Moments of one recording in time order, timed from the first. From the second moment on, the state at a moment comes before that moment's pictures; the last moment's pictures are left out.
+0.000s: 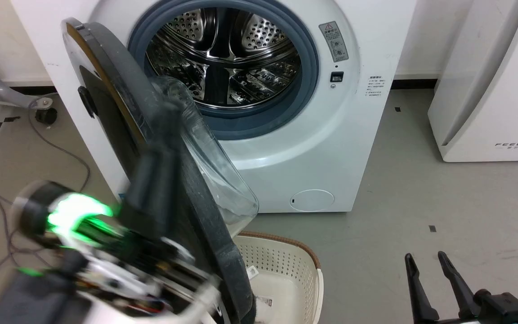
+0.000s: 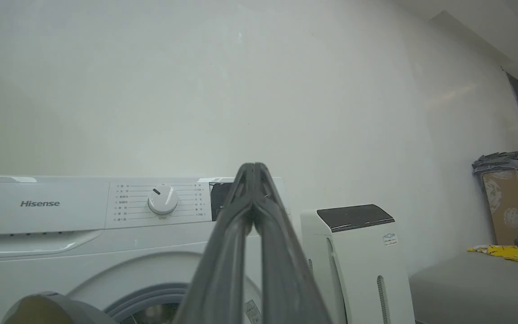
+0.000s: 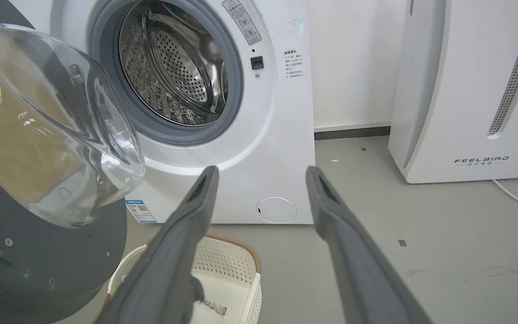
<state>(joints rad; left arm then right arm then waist) -0.19 0.09 -0.21 -0.64 -0.21 -0.10 -0.09 0.12 -0.05 0.02 0.08 0.20 0.13 -0.23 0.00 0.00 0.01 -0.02</state>
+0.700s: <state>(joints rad) 0.10 0.13 -0.54 -0.39 -0.29 -0.08 0.22 0.11 -0.05 0.02 0.11 0.21 0.13 -0.24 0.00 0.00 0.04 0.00</state>
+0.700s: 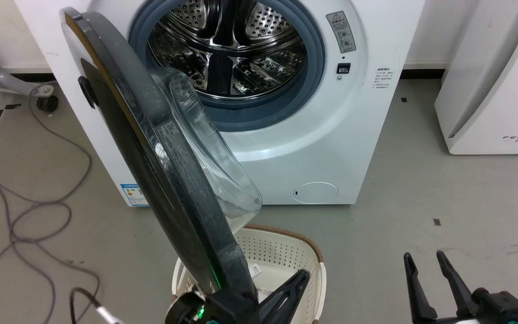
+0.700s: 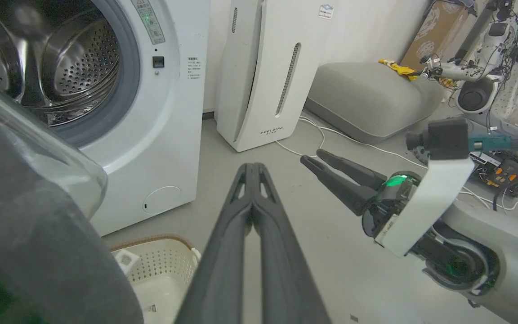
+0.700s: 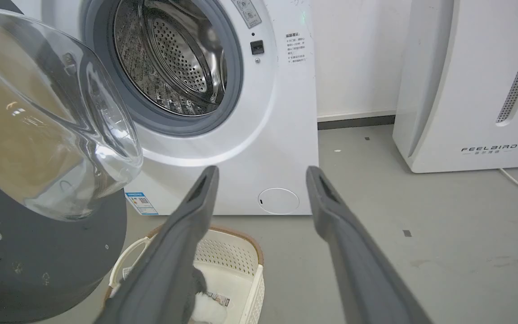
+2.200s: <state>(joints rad) 0.23 0.15 -0.35 -0.32 -0.22 0.19 0.04 0.14 -0.05 0.02 -0.05 0.16 0.13 -0.18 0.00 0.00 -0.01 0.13</state>
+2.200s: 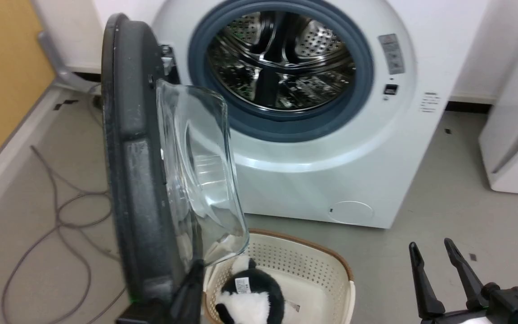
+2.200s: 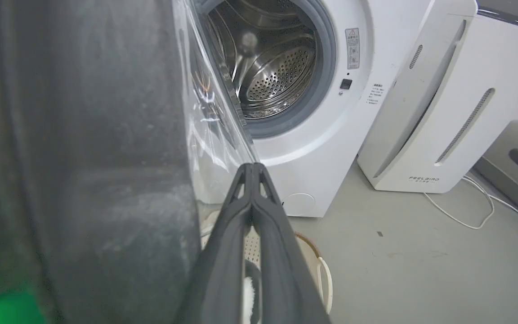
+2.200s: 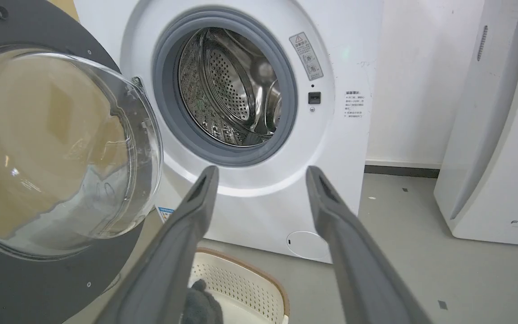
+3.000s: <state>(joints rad) 0.16 0.26 0.12 -0.12 -0.47 0.21 -0.18 0.15 -0.05 0.01 -0.09 0.16 0.13 -0.15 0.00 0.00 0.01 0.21</state>
